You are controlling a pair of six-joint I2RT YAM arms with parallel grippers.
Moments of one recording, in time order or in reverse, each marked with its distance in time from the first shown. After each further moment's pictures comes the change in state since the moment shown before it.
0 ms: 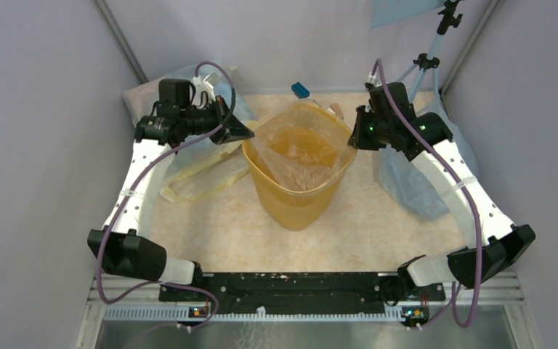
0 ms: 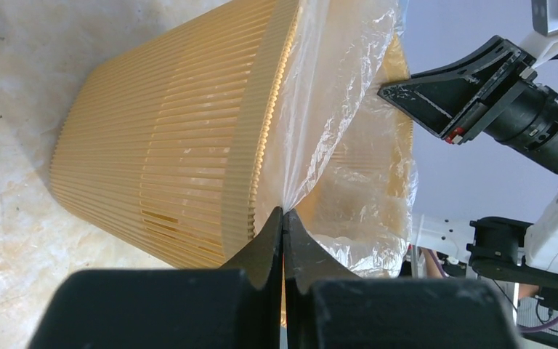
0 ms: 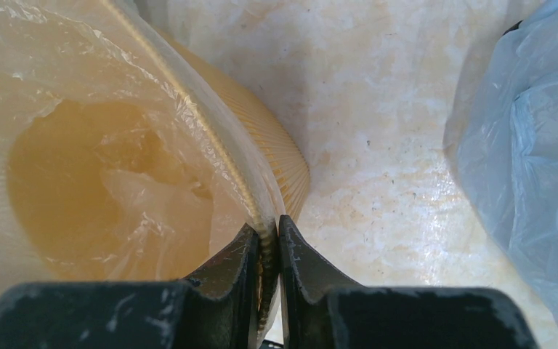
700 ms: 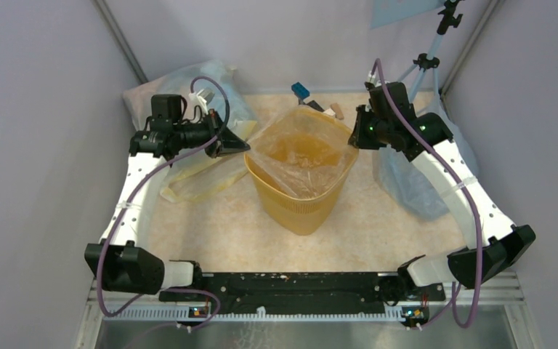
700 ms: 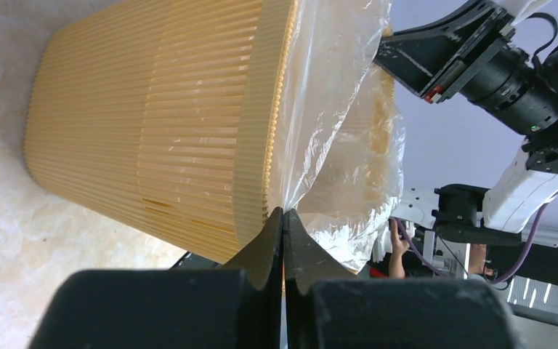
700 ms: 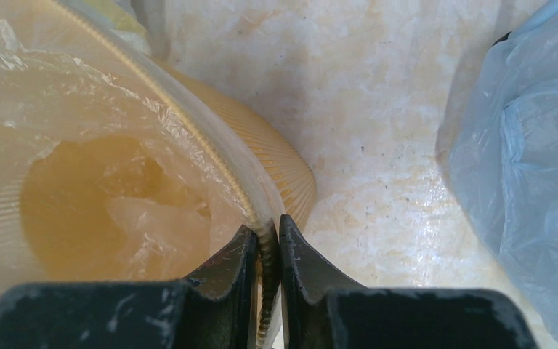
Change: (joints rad) left arm 0.074 -0.080 -0.141 0.020 0.167 -0.027; right arm 0.001 -0.002 0.000 0.006 0.016 -0.016
